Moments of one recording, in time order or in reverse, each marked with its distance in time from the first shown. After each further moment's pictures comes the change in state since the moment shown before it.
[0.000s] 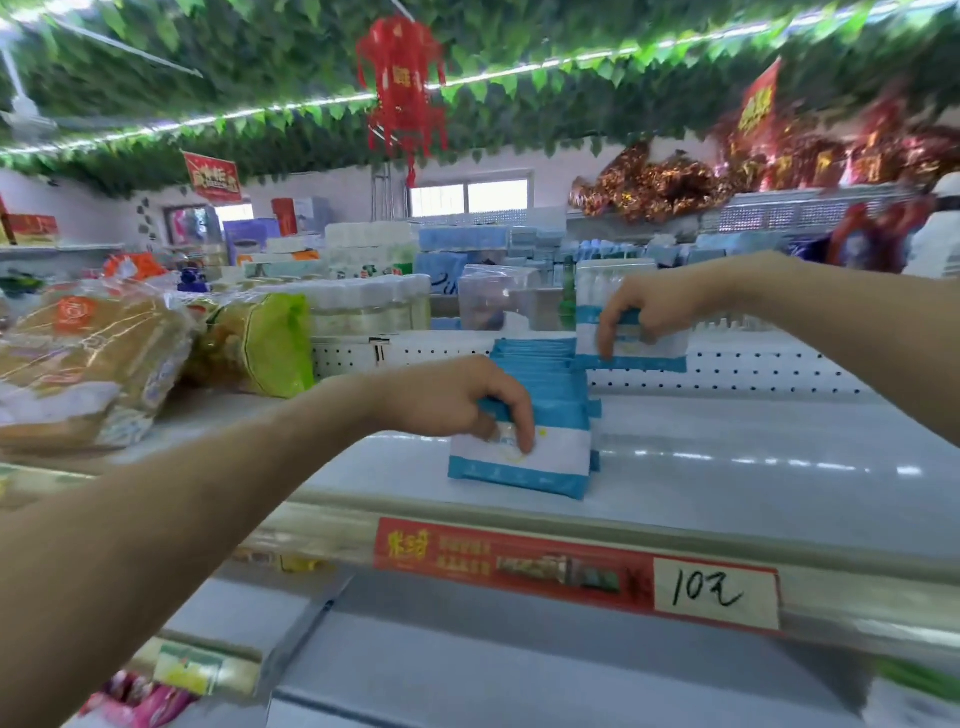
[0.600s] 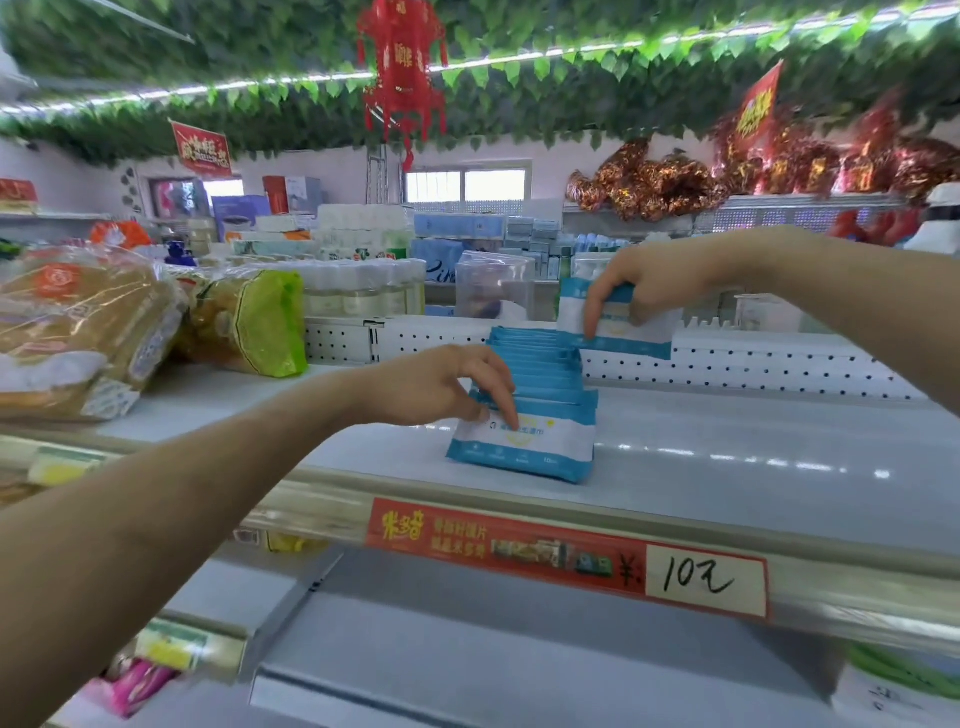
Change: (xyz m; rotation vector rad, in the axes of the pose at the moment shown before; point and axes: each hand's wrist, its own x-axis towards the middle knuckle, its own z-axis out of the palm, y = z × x) left_hand -0.012 -0.021 0.010 -0.073 0.133 -0.026; right_hand -0.011 -0.022 -0.019 -0.014 0.005 -0.113
